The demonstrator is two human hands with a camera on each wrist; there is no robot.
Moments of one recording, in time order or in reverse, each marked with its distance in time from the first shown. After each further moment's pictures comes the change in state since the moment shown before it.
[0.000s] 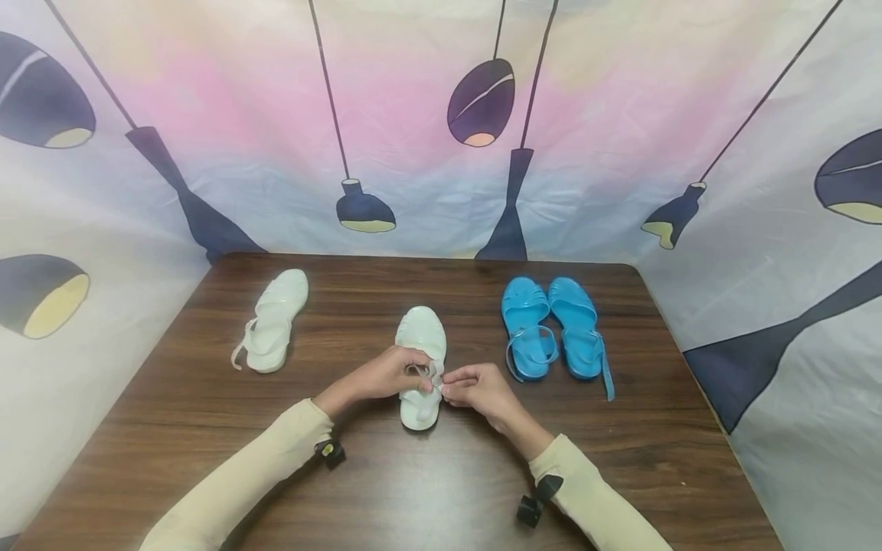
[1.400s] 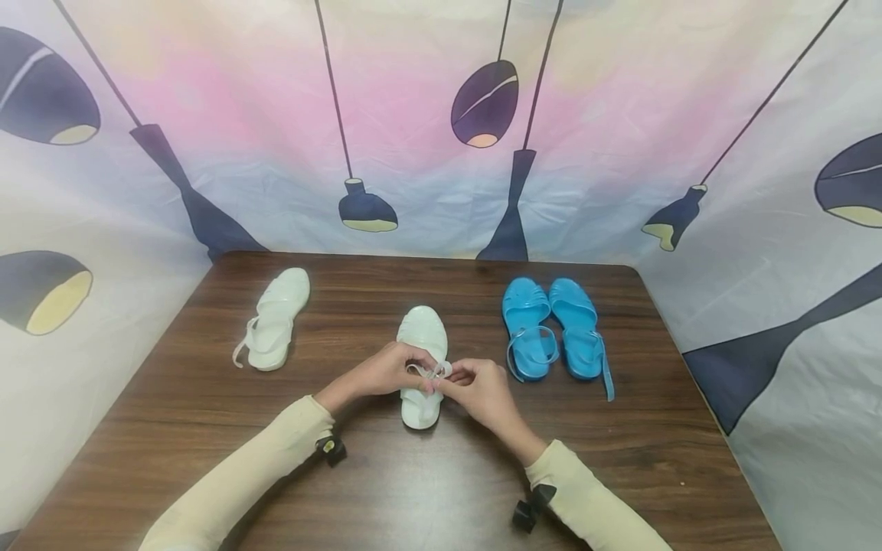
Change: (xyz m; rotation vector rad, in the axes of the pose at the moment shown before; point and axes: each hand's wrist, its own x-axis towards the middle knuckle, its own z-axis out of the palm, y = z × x) left_hand -0.001 0.000 -0.004 -0.052 0.043 -0.032; right_hand -0.011 -0.011 0.013 -0.430 0.243 -0.304
